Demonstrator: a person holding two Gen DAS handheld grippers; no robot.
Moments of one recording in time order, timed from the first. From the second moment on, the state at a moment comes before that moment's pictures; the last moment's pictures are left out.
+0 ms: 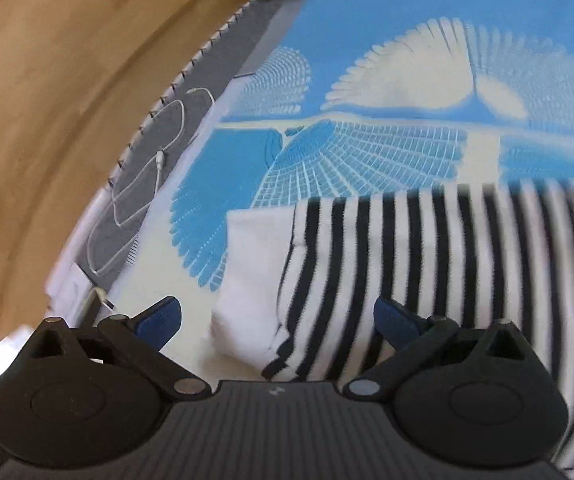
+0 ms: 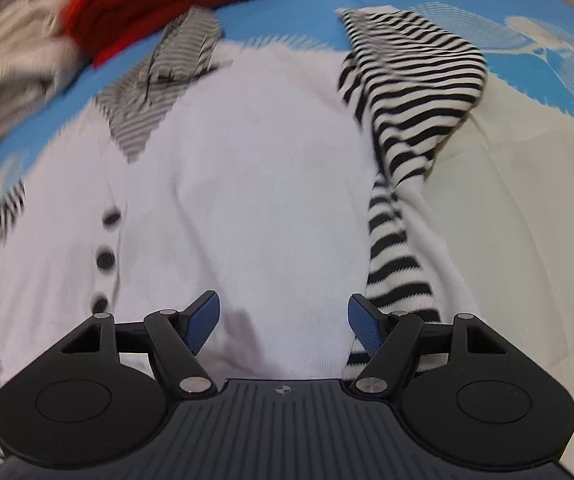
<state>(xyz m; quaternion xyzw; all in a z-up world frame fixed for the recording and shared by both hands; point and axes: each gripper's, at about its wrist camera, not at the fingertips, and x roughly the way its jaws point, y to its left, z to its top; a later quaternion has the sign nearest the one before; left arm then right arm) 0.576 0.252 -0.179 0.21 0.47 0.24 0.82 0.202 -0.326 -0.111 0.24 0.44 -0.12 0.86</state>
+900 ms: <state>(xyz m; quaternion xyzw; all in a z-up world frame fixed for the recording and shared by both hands) 0.337 0.061 -0.092 -0.12 0.39 0.03 0.91 0.314 -0.581 -0.084 0.22 0.28 -0.29 0.89</state>
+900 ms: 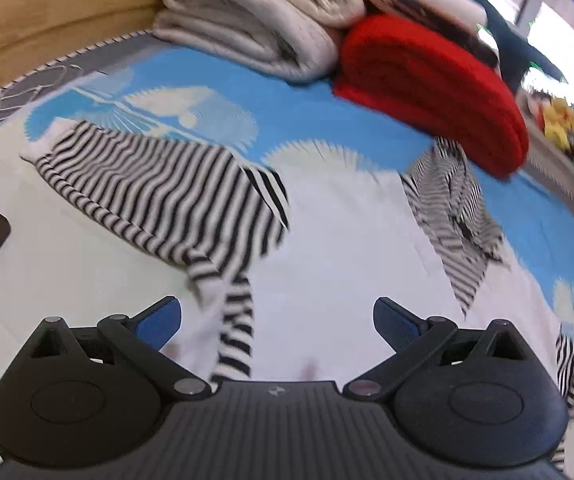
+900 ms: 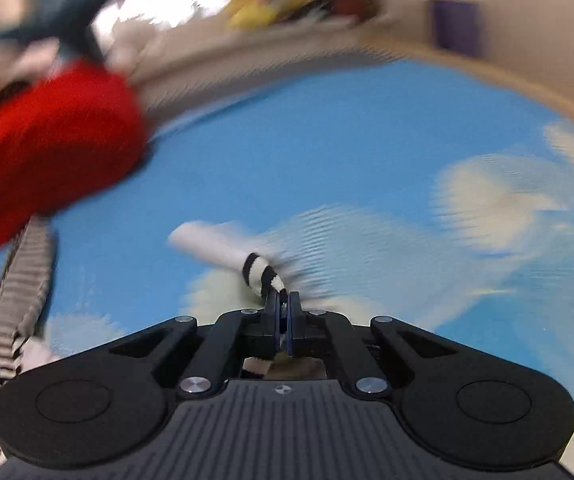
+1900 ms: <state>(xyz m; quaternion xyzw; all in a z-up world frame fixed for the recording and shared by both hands) 0.173 0.031 -0.061 0.01 0.36 -0.01 0.93 0.101 -0.200 -0.035 0.17 0.30 -0.09 0.93</state>
